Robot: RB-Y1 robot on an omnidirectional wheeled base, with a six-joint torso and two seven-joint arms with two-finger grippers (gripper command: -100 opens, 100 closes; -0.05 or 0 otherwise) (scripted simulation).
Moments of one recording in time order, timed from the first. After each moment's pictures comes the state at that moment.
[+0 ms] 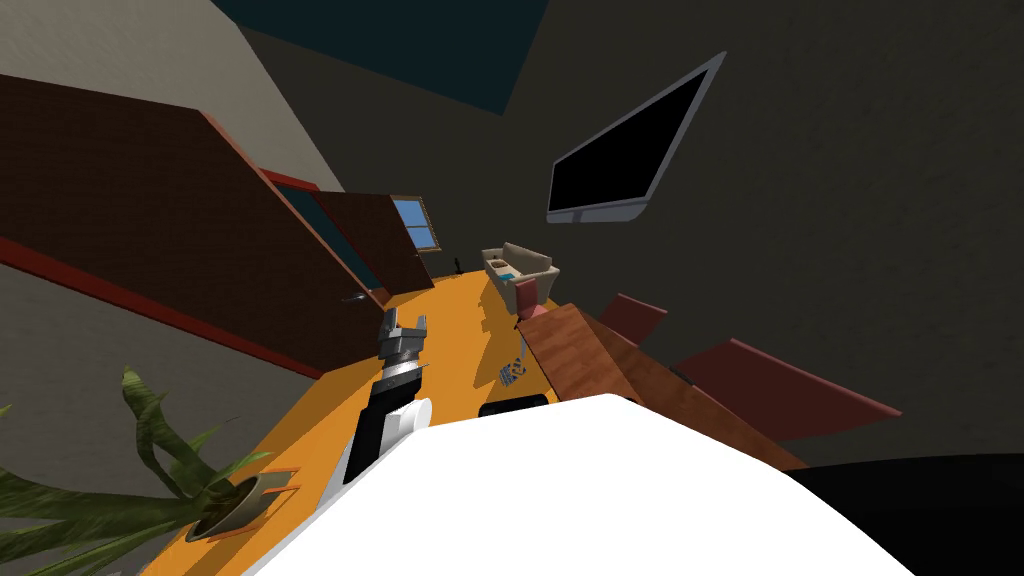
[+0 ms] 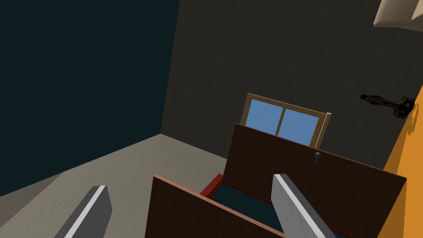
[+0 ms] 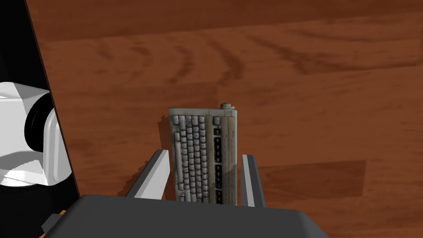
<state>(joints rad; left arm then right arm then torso) 0.52 0.03 0.06 -2.21 0.12 -0.38 0.14 0.08 -0.24 -0.38 -0.61 -0.63 0.52 -0.47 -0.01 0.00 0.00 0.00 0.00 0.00</state>
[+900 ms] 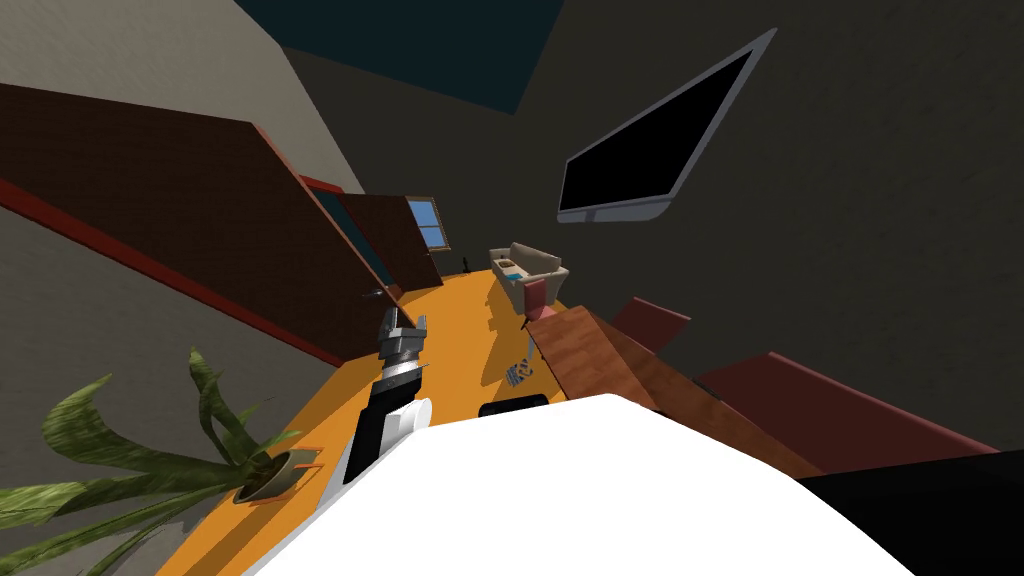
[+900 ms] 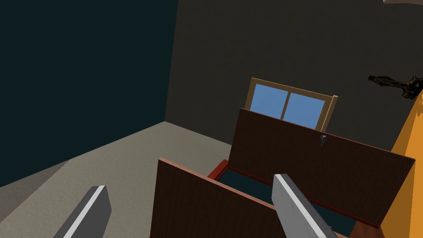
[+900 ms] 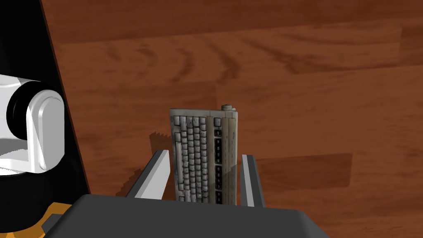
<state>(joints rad) 0.52 0.03 0.06 -2.21 0.12 -0.38 0.14 0.15 -0.36 -0.33 -0.61 -0.86 0.55 -0.37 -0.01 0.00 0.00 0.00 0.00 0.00</state>
